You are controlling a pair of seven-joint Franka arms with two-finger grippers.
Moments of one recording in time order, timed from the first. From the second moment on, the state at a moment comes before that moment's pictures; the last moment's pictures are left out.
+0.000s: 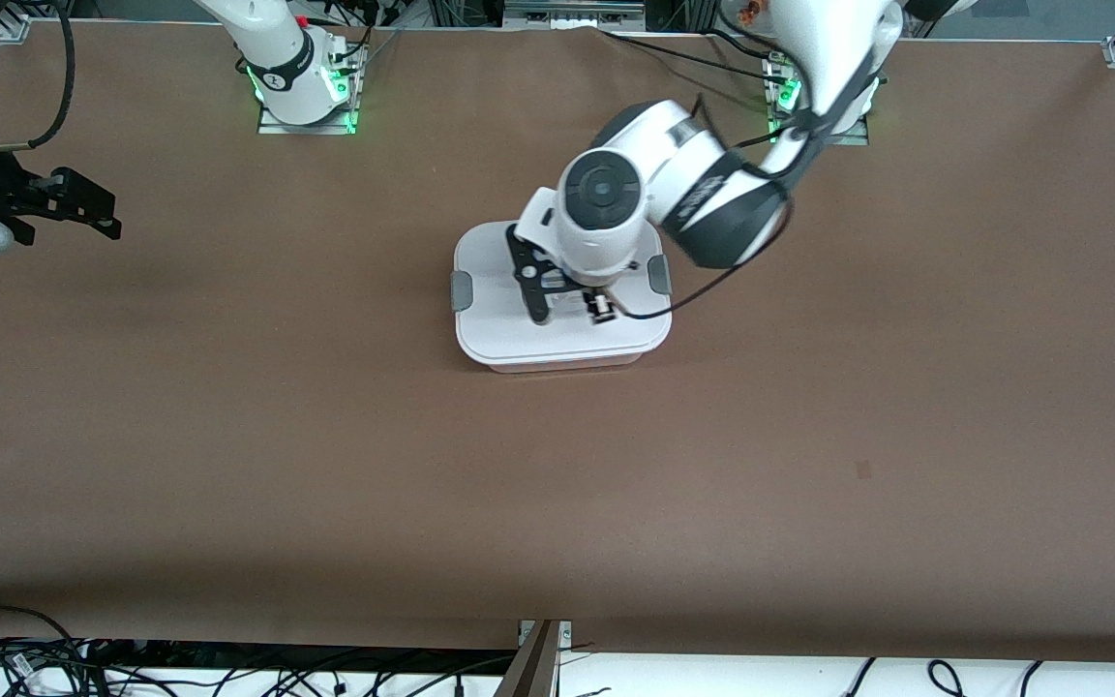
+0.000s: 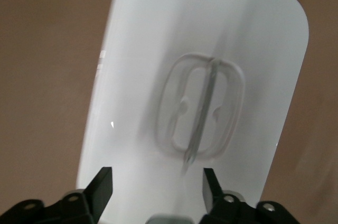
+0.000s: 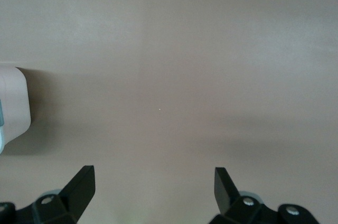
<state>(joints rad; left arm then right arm) -0.42 0.61 -0.33 -1.22 0.05 1.68 0.46 0.08 0.00 -0.06 -1.61 -0.01 1.59 -0.08</state>
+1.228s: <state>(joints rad) -0.14 0.00 -0.02 -1.62 0.02 1.63 0.07 0.08 0.00 -0.06 -1.60 -0.01 1.56 -0.08</state>
